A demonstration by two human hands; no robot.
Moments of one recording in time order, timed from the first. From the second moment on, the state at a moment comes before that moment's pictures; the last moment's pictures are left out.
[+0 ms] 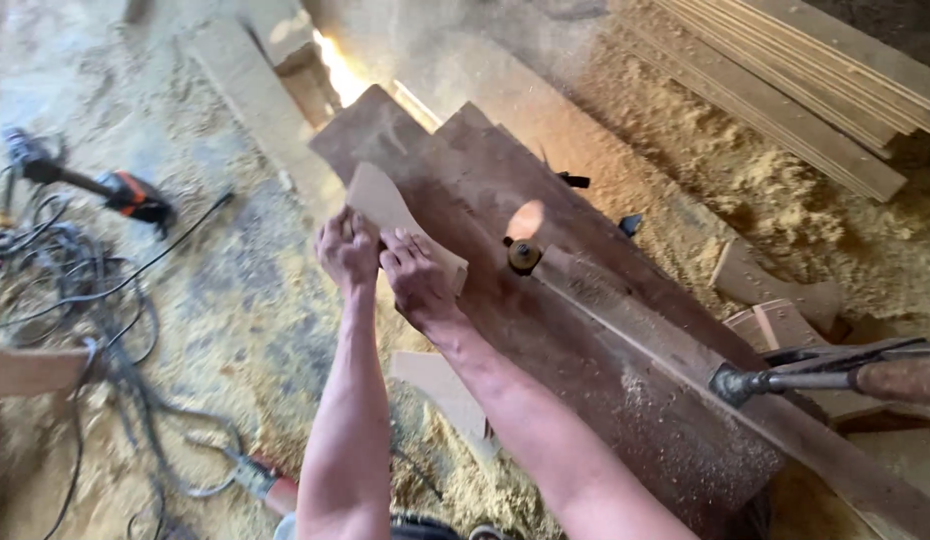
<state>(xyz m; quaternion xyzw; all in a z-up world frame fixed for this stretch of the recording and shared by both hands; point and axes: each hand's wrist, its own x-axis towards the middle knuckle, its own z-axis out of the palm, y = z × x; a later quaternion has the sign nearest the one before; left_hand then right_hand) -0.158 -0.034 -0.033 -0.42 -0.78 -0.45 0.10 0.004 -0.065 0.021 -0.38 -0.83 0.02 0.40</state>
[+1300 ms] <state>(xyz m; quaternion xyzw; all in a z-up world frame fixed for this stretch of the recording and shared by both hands) -0.139 -0.362 0.106 -0.37 0.18 -0.85 -0.33 0.086 -0.435 0.179 -0.17 -0.50 0.84 0.04</state>
